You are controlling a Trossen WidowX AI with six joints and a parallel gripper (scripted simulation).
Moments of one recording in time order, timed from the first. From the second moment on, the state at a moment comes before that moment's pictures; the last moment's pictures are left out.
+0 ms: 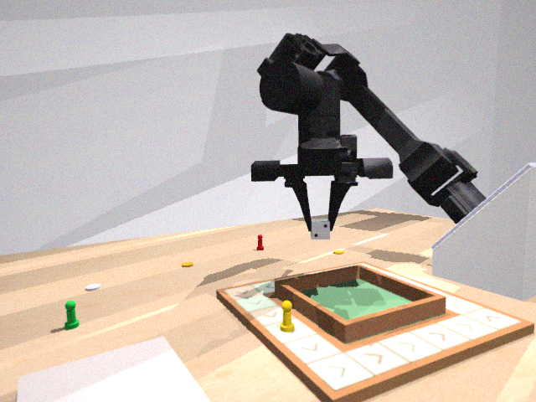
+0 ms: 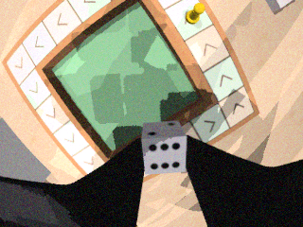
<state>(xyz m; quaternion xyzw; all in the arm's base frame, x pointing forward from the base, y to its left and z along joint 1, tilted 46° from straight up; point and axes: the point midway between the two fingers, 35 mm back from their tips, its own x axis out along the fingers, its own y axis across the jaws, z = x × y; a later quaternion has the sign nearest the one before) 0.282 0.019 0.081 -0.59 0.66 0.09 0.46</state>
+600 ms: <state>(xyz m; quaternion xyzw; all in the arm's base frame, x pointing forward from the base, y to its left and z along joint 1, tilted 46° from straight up) 0.270 0.046 0.035 -0.69 0.61 0.25 0.29</state>
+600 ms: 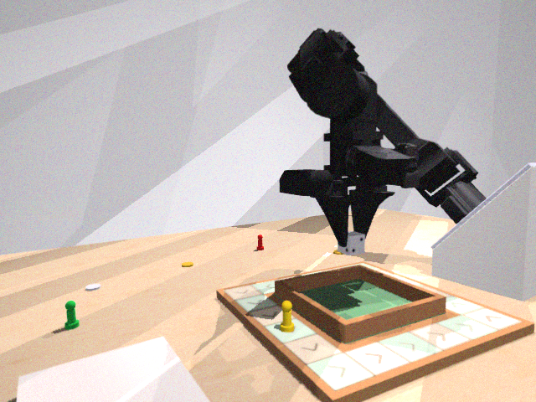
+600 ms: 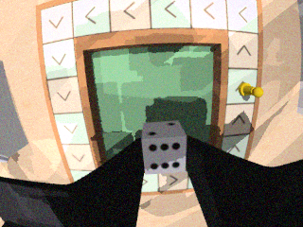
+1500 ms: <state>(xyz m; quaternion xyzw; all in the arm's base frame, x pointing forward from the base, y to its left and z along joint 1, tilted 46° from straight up) 0.257 0.039 0.015 -0.55 0.53 0.48 0.43</state>
